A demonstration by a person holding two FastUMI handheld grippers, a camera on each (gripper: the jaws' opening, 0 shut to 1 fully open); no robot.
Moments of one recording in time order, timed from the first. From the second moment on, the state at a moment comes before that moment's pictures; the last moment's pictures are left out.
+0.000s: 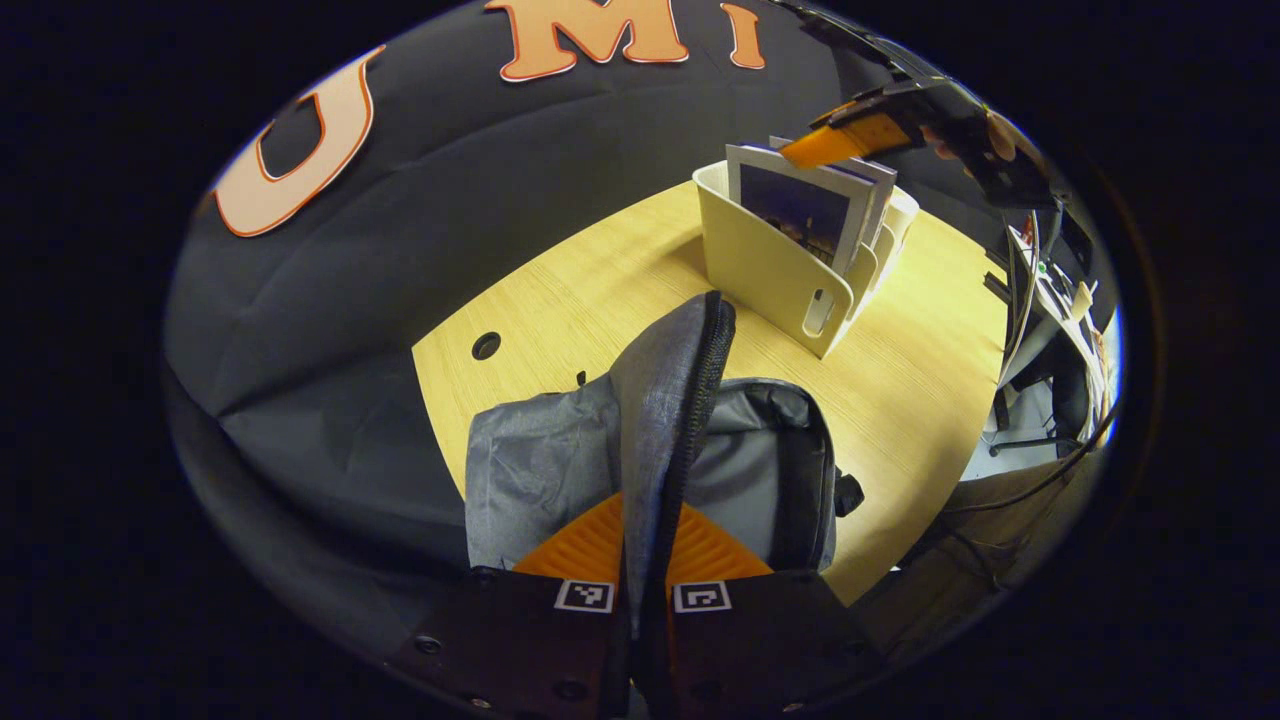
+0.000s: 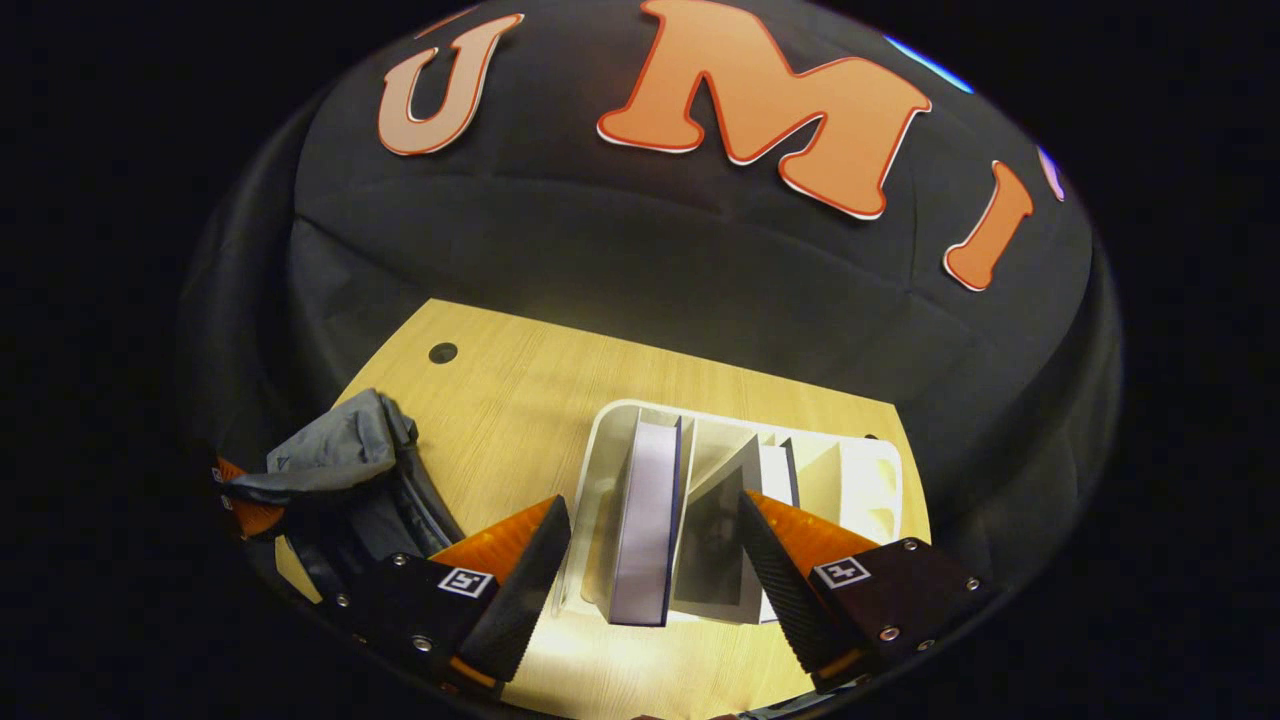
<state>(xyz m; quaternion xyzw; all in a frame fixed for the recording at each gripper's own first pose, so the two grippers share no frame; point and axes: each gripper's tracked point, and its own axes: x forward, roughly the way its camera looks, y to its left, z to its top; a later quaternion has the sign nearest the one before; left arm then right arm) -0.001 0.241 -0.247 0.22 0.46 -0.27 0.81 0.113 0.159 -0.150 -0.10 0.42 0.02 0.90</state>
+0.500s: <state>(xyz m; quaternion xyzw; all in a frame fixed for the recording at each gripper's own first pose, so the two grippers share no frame) 0.012 0.246 -0.233 0.19 0.51 -0.30 0.78 0.120 0.161 -0.200 -0.03 0.56 0.03 0.83</state>
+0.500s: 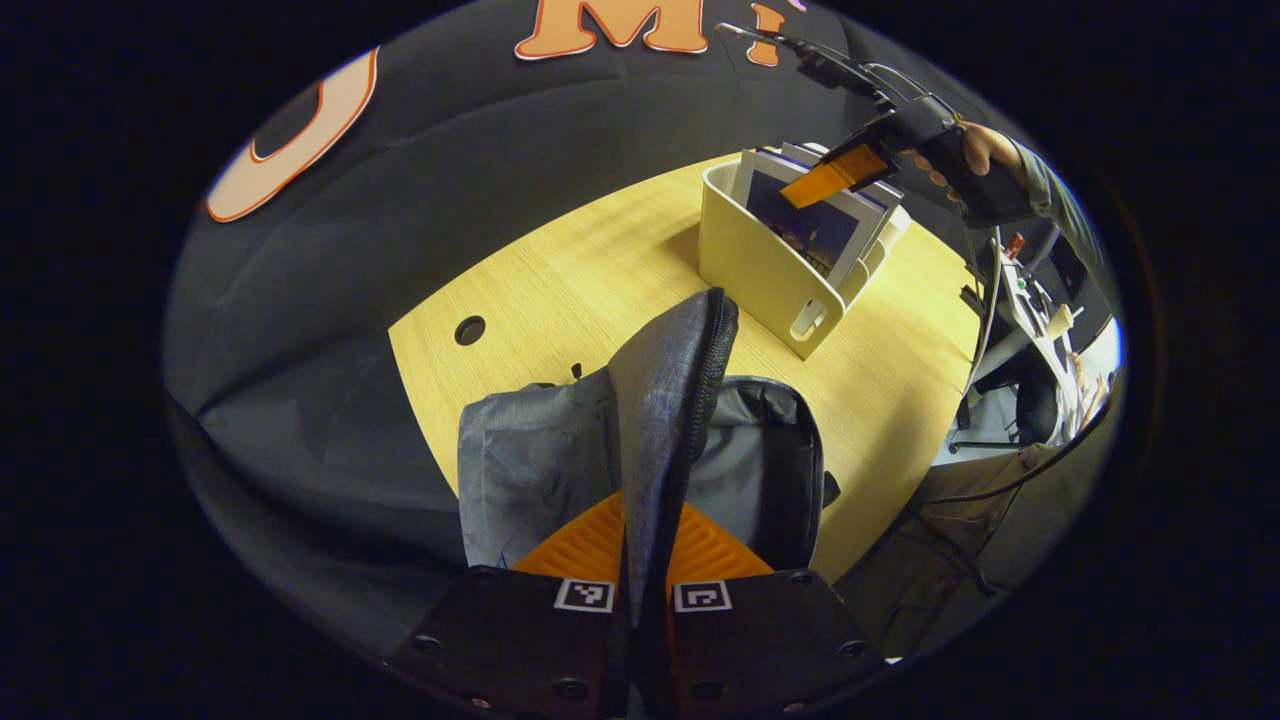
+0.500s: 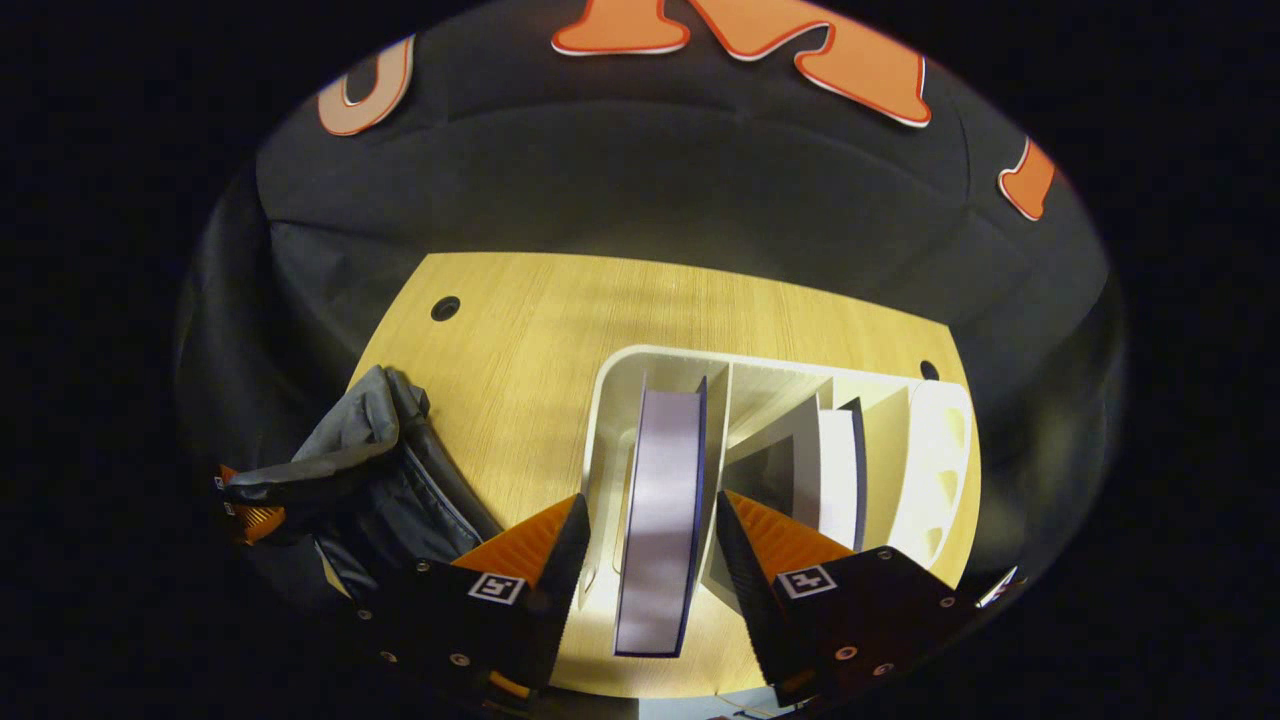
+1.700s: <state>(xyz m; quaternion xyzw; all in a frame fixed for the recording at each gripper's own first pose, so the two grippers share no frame) 0.006 0.237 -0.245 0.16 0.53 -0.30 0.78 0.077 0.130 -0.078 0.17 0.51 0.02 0.84</state>
